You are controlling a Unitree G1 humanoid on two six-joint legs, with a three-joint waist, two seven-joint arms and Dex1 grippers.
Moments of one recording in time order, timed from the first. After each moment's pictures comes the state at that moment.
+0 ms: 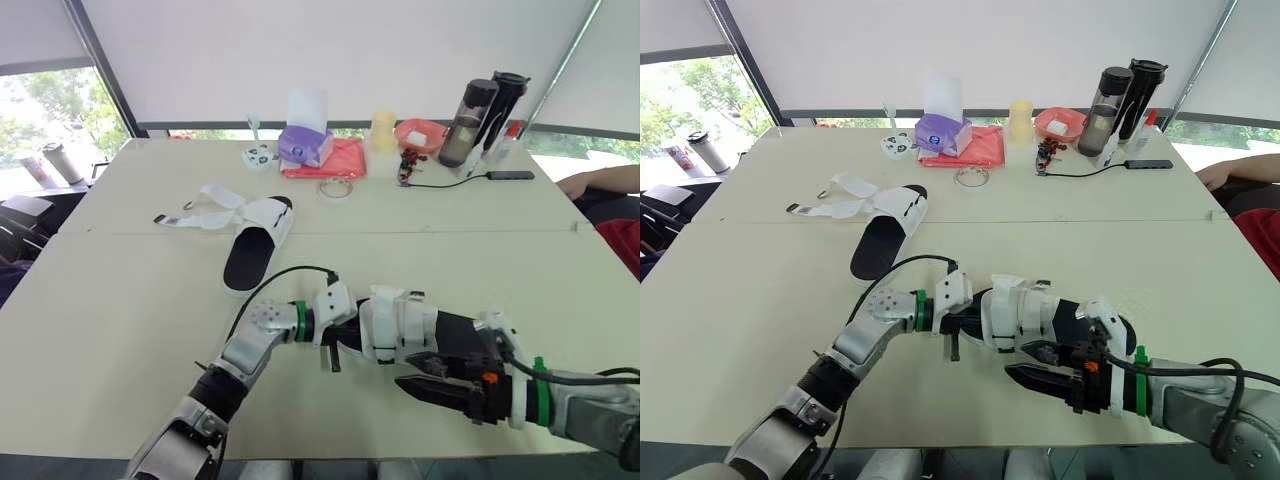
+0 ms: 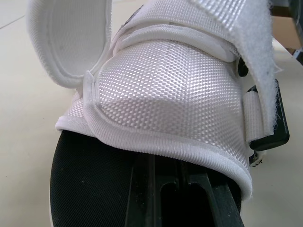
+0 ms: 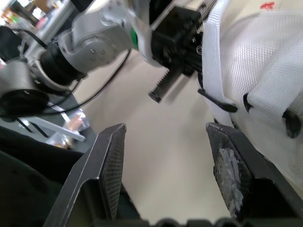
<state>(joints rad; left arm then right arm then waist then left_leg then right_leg) -0.47 0.20 -0.44 0.29 -0.13 0.09 -1.01 0.22 -0.82 -0.25 -0.68 1.07 1.00 0.64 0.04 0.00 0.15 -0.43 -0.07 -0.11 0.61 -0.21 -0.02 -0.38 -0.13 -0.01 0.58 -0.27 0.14</state>
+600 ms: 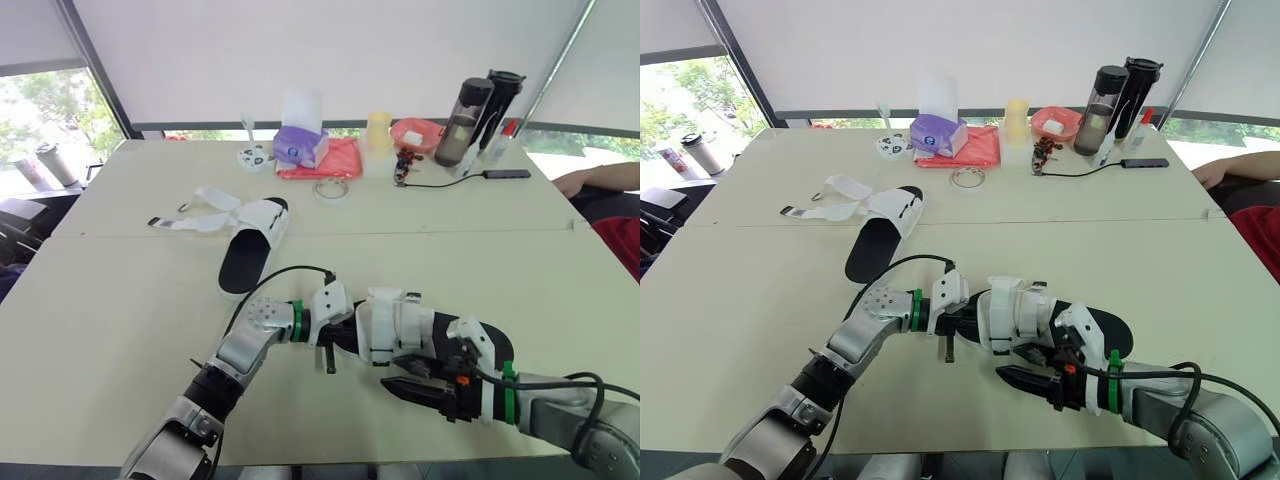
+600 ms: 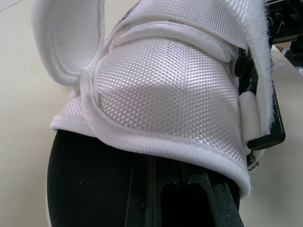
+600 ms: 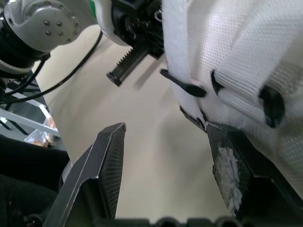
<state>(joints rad) -0.46 0.22 -0.43 0.24 -0.15 0.15 -1.04 0.20 -0.76 -0.12 -0.61 0.88 0.89 0.66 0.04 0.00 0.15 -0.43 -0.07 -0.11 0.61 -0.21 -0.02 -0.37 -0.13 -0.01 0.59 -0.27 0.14</state>
